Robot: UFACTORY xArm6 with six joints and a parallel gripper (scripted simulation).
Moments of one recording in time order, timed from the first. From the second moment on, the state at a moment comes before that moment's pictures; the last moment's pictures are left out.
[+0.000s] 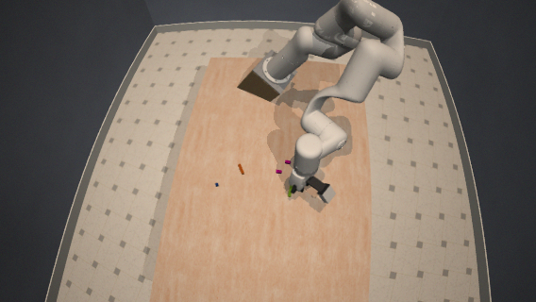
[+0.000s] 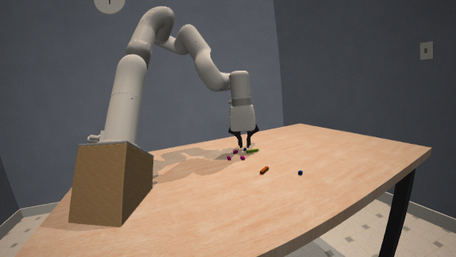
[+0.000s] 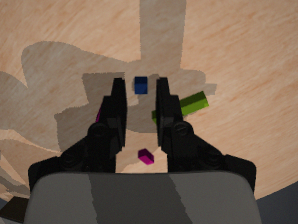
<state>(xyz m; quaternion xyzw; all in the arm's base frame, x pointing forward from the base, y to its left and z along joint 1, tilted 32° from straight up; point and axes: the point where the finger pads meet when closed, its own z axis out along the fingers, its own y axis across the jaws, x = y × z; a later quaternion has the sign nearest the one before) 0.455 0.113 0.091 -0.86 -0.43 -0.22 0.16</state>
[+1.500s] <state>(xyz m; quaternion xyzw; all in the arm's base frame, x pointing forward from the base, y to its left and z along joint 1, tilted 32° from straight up) 0.458 0.120 0.079 -0.86 -0.43 -0.22 0.16</state>
